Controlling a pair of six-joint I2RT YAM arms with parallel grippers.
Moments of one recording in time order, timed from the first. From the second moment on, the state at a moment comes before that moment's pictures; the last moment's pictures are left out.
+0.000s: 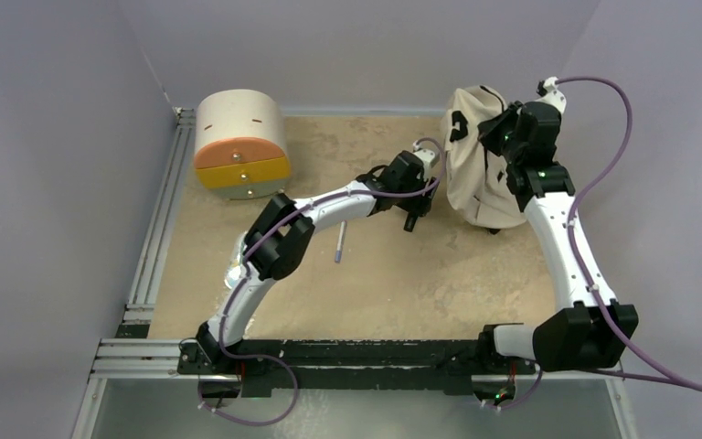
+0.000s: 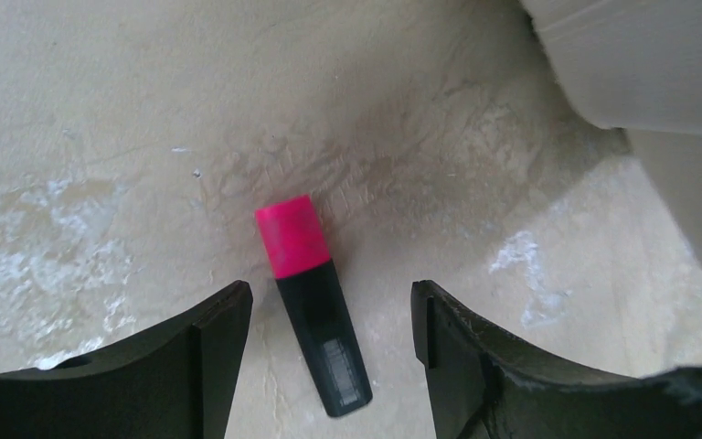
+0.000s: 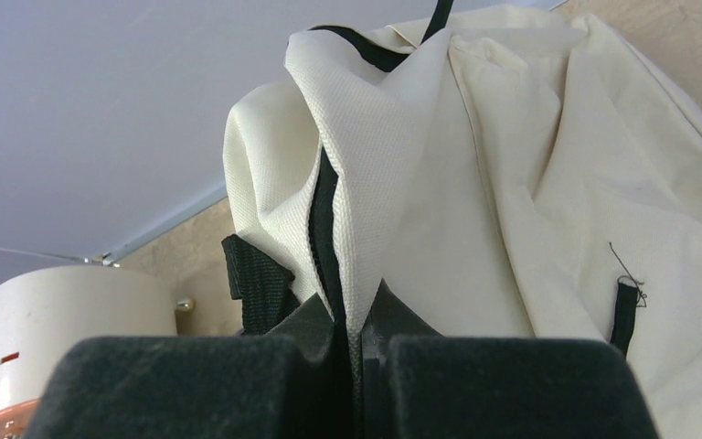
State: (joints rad) left arm -0.84 2.29 1.85 -0.22 0.03 -0.29; right arm 0.05 1.29 1.30 -0.30 0.06 0.63
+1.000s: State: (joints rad) left arm -0.89 2.17 1.57 -0.28 -0.15 -0.21; right arm 0.04 1.27 1.24 -0.25 0.00 0.57
